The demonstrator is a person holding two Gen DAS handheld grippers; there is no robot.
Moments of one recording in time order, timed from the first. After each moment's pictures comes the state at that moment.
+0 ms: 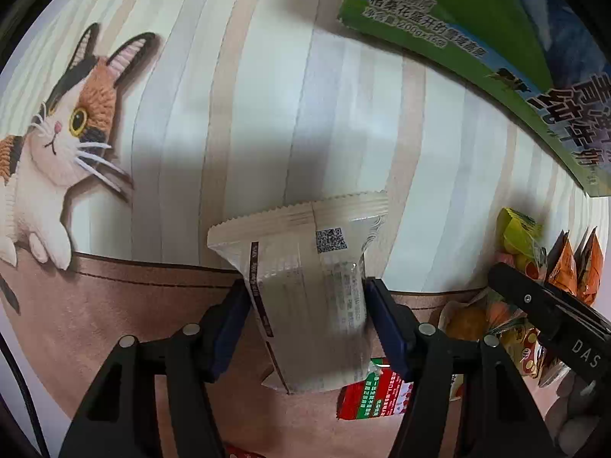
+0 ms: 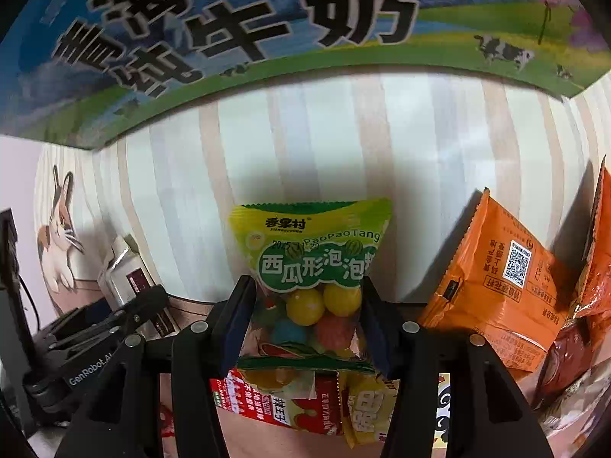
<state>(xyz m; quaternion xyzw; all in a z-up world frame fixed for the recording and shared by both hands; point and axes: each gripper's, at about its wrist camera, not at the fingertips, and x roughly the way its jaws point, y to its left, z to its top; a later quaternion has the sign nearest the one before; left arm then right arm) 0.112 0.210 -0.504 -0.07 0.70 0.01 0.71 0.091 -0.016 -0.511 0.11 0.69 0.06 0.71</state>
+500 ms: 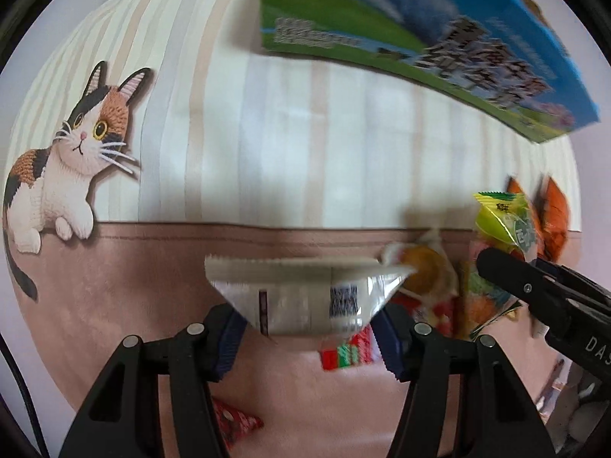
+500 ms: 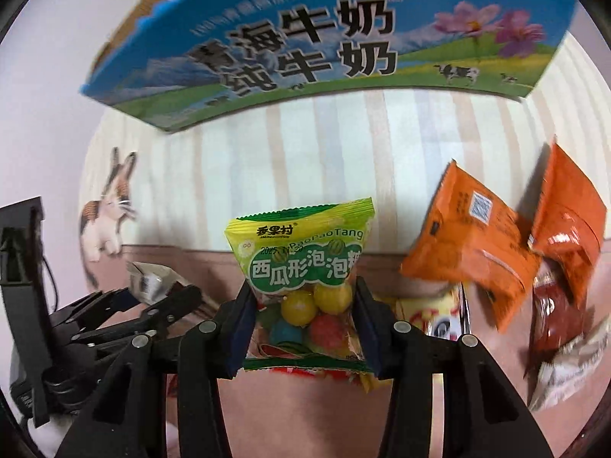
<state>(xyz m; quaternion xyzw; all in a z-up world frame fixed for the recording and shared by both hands) 0.071 0.172 -0.450 -0.05 0.68 -0.04 0.73 0.043 -0.010 -0.452 0.13 0.66 0.11 0.73</state>
